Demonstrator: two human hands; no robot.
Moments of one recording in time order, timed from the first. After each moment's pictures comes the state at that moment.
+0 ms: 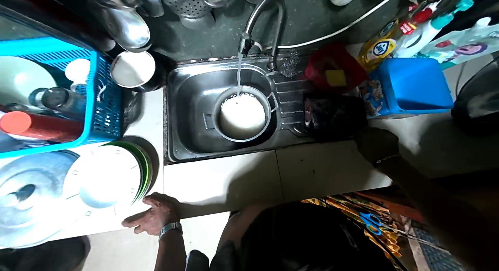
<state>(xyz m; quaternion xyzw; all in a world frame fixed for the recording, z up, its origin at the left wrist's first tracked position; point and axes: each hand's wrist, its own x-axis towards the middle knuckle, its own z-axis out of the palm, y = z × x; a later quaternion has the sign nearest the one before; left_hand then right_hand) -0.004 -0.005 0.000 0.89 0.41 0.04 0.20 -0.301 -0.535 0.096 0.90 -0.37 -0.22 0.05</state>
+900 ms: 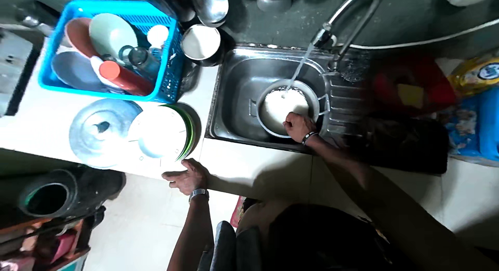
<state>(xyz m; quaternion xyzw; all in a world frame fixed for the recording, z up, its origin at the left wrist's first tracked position) 0.001 -0.015 0.016 0.87 0.45 0.01 0.19 -0.027 -0.395 -0.007 0.94 -0.19 -0.13 -0.26</state>
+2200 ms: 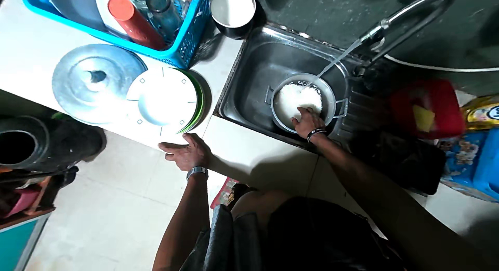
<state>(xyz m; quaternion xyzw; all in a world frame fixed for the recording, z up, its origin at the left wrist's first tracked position) 0.005 0.000 -0.005 0.86 0.46 -0.01 0.20 -0.011 -0.379 -0.014 0.94 -0.23 -0.21 -0.14</state>
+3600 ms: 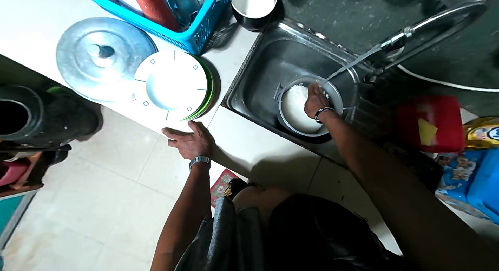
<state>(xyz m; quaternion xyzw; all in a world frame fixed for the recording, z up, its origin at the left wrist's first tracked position) 0.004 0.003 -0.008 0.86 0.47 0.01 0.21 0.060 -0.402 -0.019 0.97 -0.12 -0.21 -0.06</state>
